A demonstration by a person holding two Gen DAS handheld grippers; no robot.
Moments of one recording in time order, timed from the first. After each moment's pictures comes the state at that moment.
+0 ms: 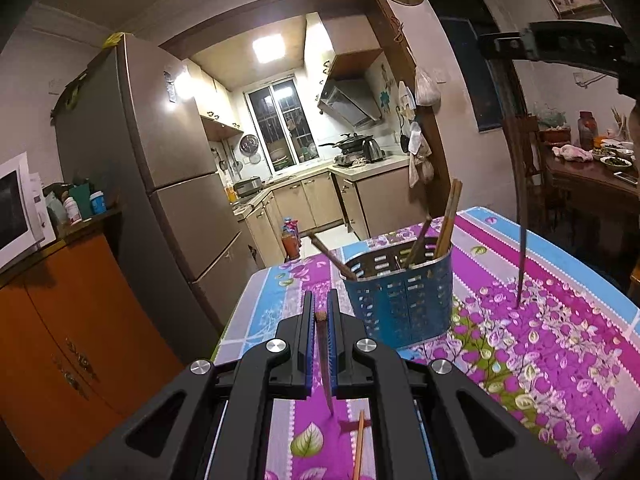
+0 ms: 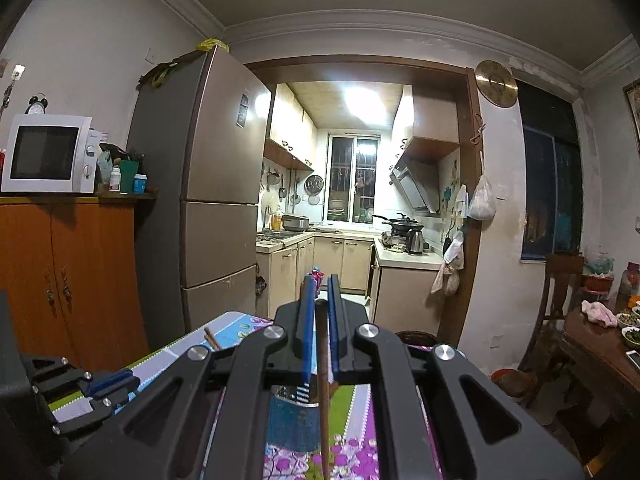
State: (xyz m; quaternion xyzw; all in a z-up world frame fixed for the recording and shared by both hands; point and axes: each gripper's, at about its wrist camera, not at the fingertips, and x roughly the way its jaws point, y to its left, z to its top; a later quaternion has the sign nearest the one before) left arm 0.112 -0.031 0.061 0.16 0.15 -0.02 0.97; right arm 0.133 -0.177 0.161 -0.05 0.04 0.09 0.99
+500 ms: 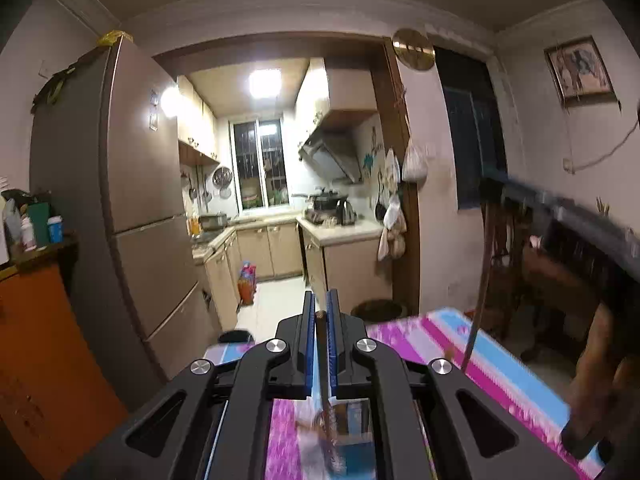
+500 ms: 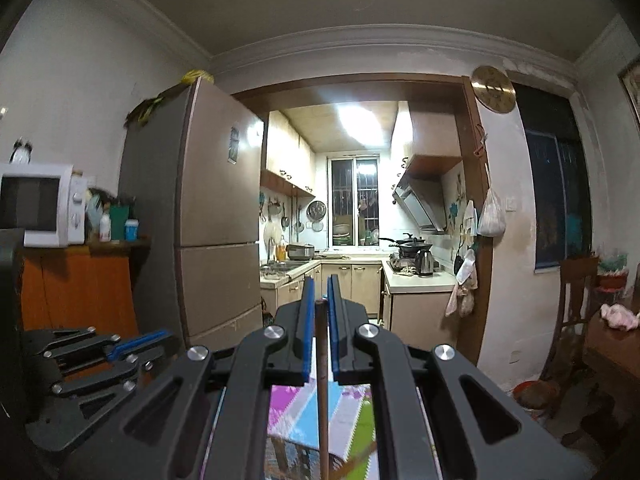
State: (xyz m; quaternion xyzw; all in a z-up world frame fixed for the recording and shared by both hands) left arm 0.206 -0.030 0.188 0.06 0.08 -0.10 0.99; right arm 0.204 -0.179 0.216 0.01 0.00 0.10 1.00
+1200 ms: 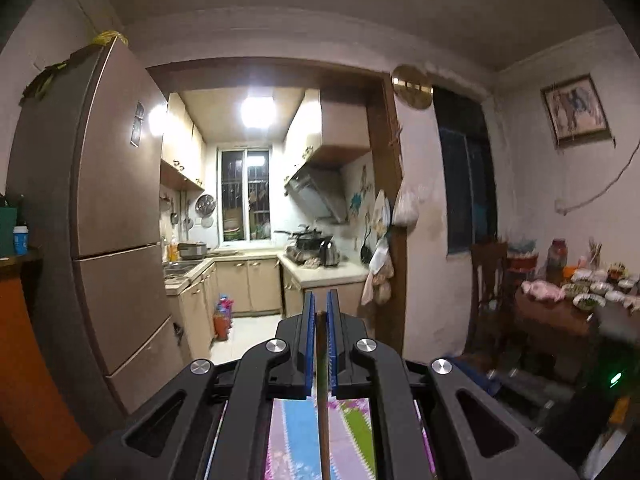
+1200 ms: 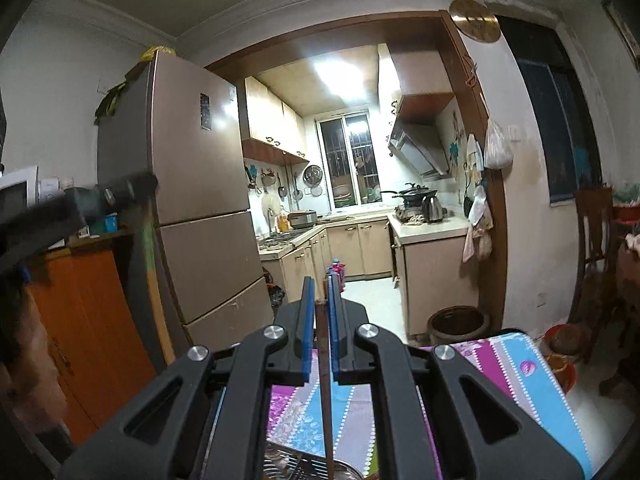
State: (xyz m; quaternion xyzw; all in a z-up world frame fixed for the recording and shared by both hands) left arm 0.290 -0.037 0.206 0.02 0.02 -0.14 0.99; right arm 0.302 -0.189 0.145 0.08 0.07 0.11 0.99
